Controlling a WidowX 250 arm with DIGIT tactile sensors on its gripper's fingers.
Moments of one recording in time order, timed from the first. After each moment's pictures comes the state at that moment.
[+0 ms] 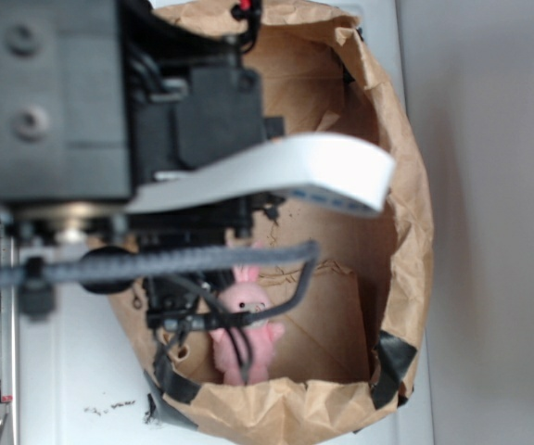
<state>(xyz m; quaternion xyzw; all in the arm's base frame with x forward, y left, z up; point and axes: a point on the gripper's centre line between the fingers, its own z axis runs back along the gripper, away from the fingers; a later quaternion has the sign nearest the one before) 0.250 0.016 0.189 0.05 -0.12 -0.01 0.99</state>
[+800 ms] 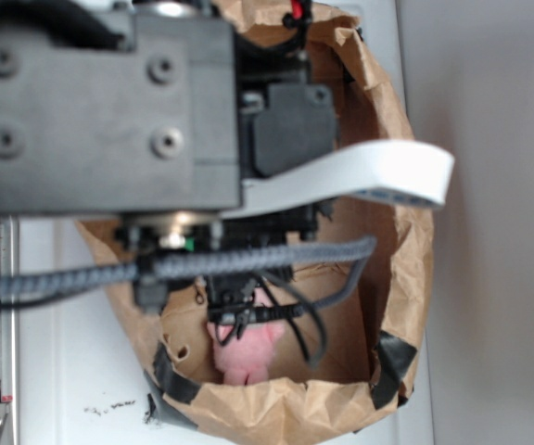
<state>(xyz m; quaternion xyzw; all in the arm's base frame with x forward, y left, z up) 0.269 0.017 0.181 0.05 -0.14 0.01 0.99</state>
